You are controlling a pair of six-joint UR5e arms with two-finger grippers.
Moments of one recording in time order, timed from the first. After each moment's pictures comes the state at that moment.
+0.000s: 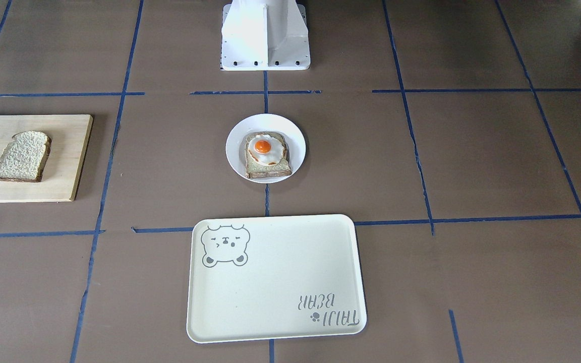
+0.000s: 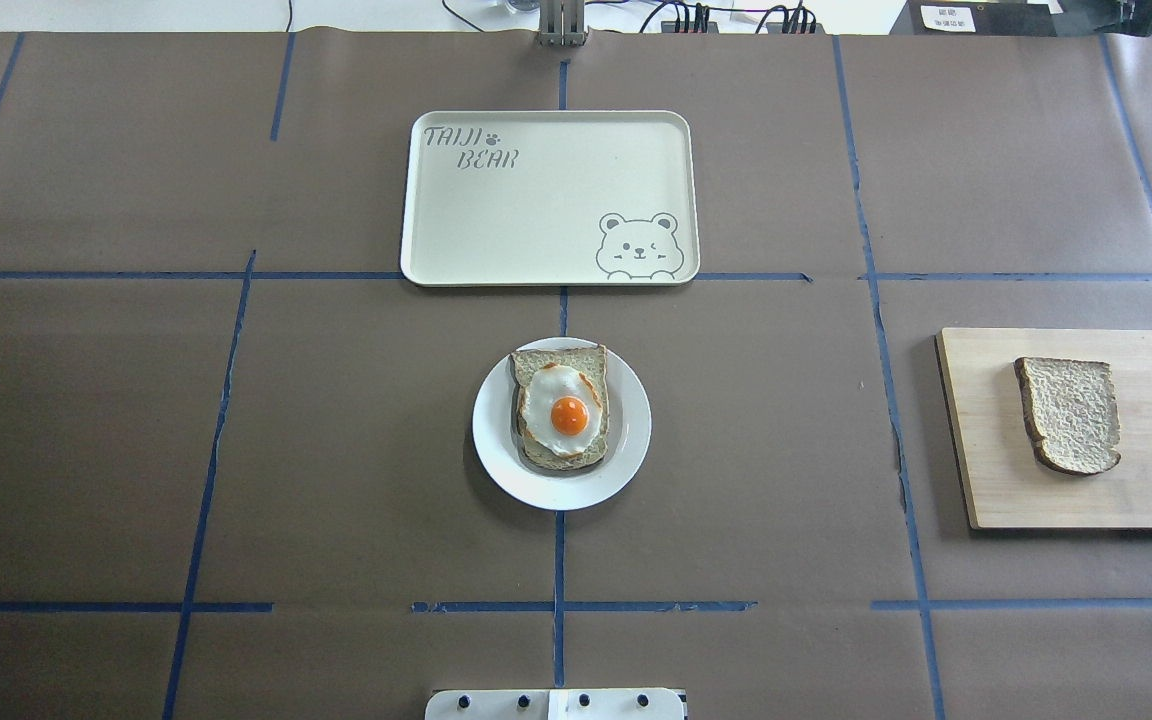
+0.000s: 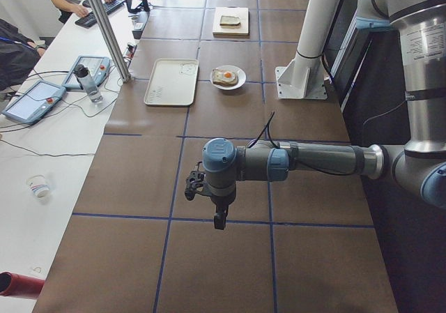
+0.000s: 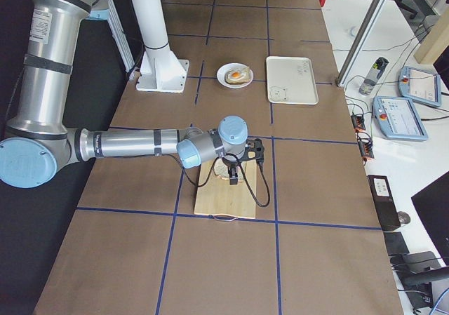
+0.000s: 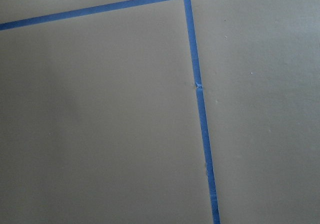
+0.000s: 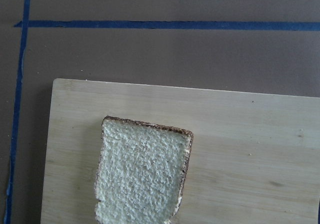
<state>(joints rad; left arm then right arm) -1.54 -1.35 -1.84 -1.53 -2.30 0.13 1.25 -1.81 1.79 -1.07 2.44 0.52</state>
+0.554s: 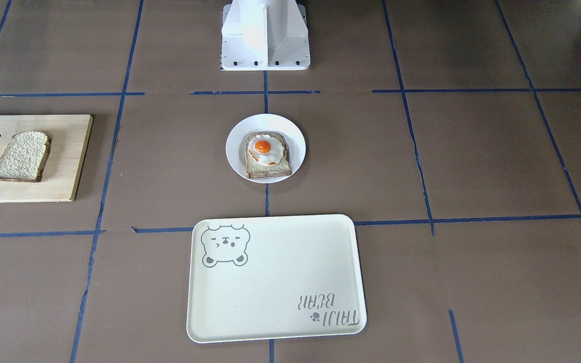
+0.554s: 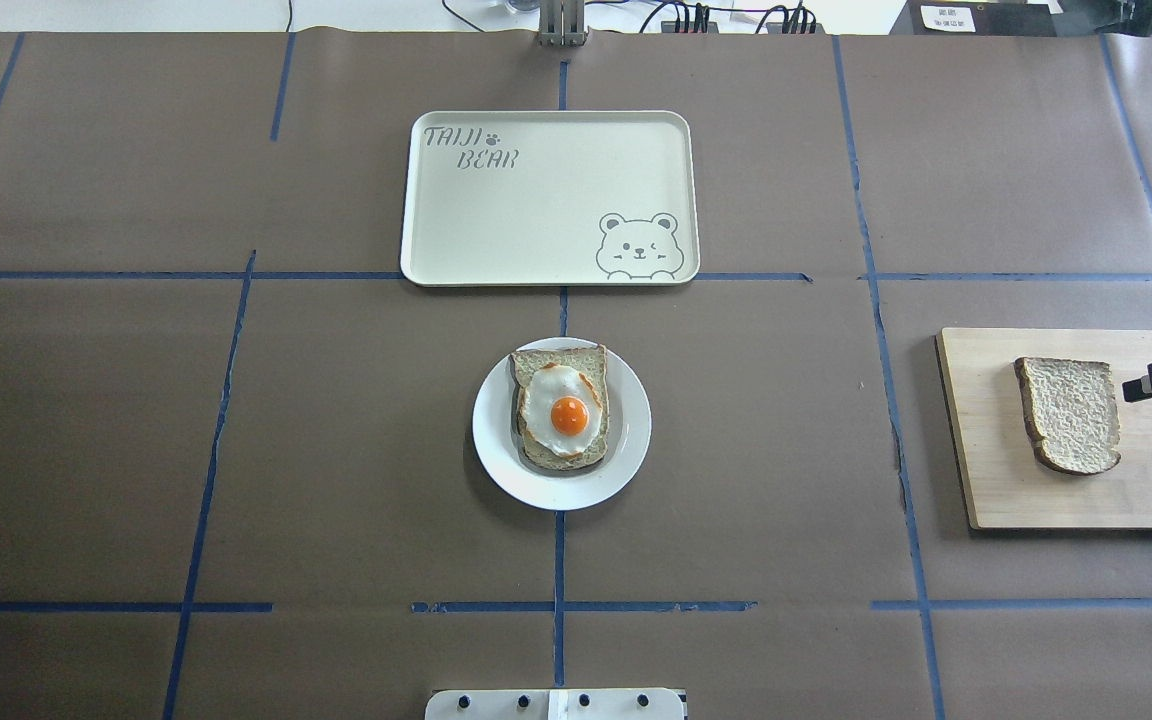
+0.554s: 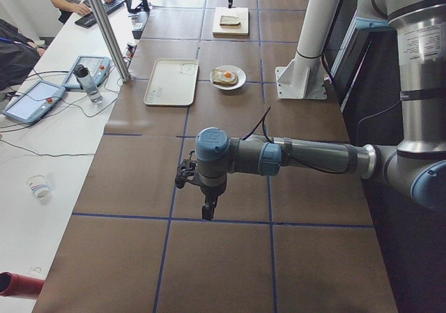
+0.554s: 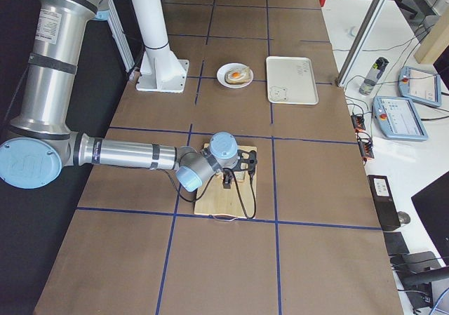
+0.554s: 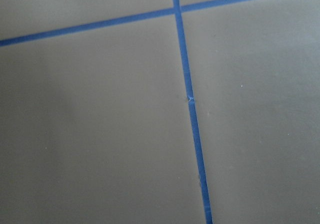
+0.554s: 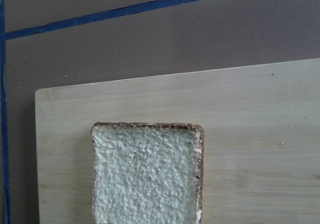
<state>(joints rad) -1.54 -1.39 -1.84 -1.57 -2.30 0.13 1.13 -1.82 1.64 -0.69 2.40 0.91</state>
